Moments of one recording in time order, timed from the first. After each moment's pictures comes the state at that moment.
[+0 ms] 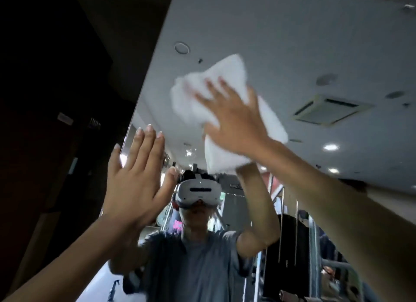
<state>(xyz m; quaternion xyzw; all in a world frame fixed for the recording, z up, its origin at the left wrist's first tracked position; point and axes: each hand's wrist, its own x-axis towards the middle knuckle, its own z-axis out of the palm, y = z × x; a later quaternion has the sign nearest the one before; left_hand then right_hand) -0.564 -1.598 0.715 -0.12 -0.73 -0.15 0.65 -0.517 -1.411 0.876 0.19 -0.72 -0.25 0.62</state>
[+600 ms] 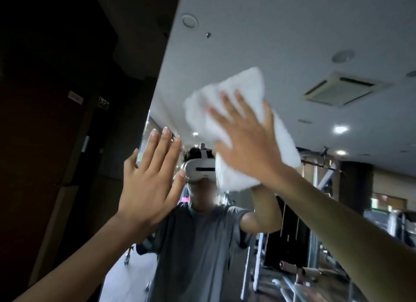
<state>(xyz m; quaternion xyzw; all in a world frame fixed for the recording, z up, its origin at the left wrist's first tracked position) -0.562 -1.609 0.666 -0.15 -0.73 -0.13 0.65 -0.521 -1.410 0.791 0.18 -0.71 -0.24 0.64</state>
